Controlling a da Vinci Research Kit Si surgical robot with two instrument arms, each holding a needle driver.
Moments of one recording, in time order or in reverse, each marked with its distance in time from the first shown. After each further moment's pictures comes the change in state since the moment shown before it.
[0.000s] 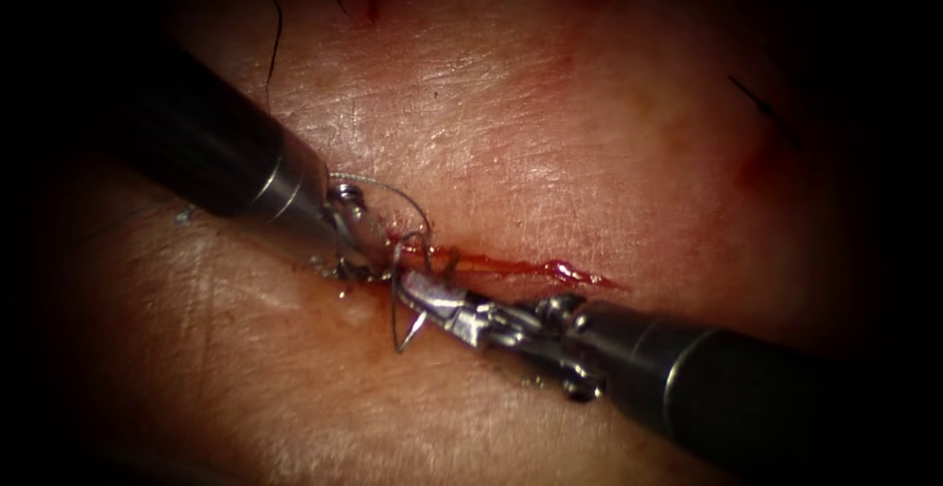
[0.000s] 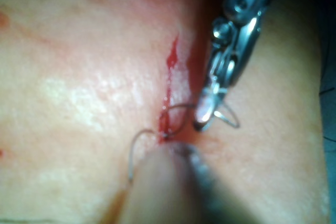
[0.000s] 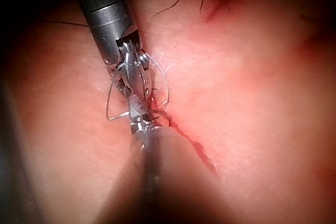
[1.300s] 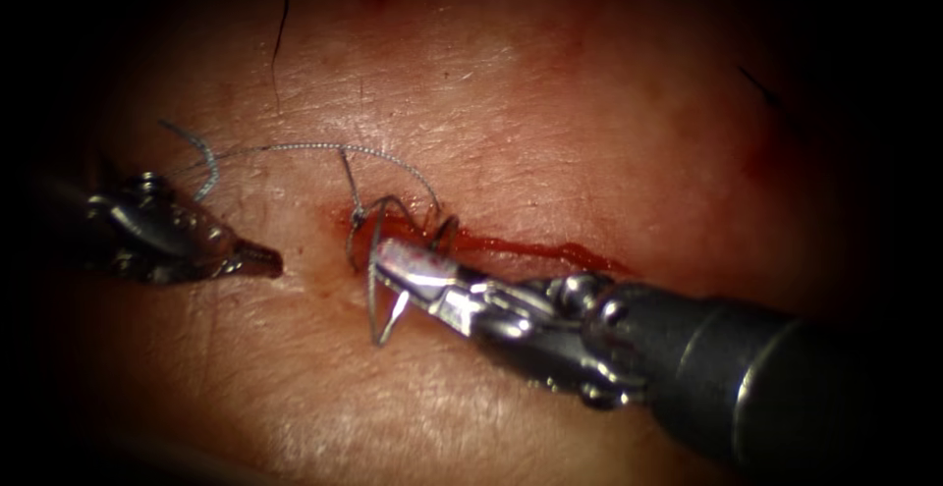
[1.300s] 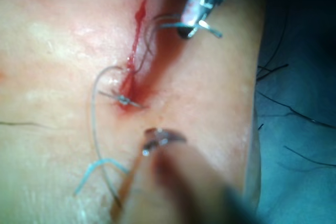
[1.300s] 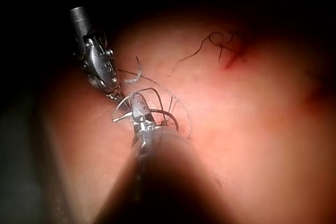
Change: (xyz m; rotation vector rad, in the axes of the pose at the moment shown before) right arm 0.003 0.014 0.000 -0.048 0.017 -0.060; left arm -0.001 0.002 -0.015 0.096 0.411 -0.062
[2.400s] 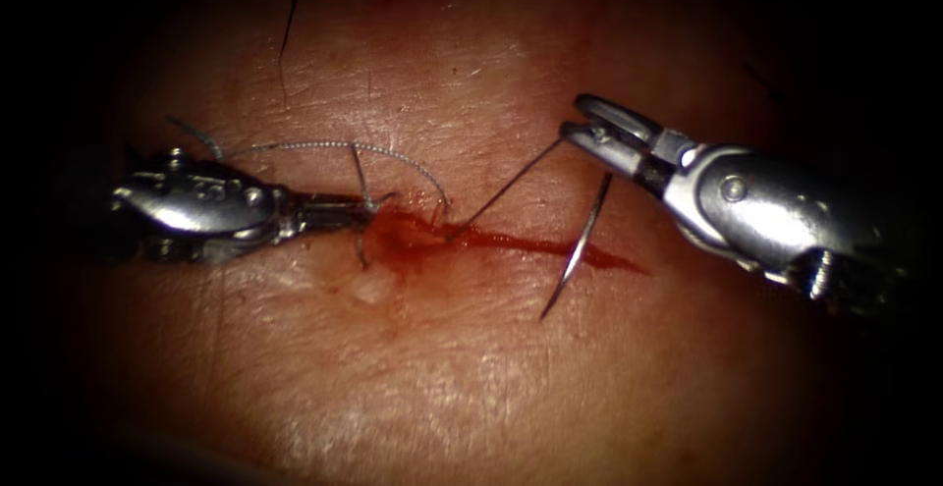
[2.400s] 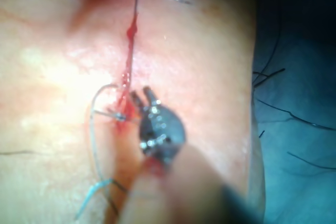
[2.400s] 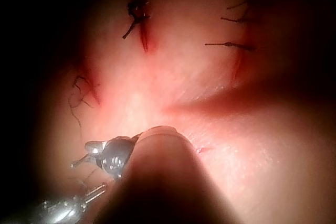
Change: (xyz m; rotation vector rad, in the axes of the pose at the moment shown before) right arm -0.010 0.010 -0.006 0.169 -0.334 1.347; left arm 0.007 0.001 0.001 -0.143 0.443 0.016
